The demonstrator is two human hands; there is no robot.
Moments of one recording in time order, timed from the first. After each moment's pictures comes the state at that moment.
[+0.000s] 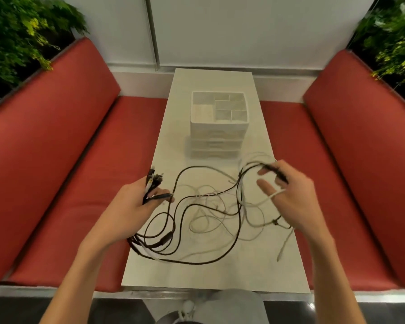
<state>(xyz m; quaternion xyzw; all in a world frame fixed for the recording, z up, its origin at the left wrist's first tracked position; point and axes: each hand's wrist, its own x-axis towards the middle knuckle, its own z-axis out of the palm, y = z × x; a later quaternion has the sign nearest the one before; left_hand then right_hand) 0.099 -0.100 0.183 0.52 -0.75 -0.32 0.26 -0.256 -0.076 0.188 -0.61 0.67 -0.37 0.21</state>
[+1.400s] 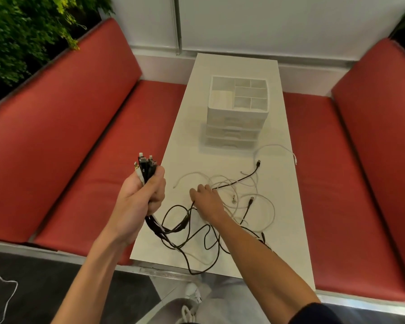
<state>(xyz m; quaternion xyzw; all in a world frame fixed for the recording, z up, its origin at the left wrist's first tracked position) 0.075 -0.051 0.187 0.48 -0.48 -0.54 0.50 -0.096 -0.153 -0.065 -0.83 0.55 -0.02 0.10</state>
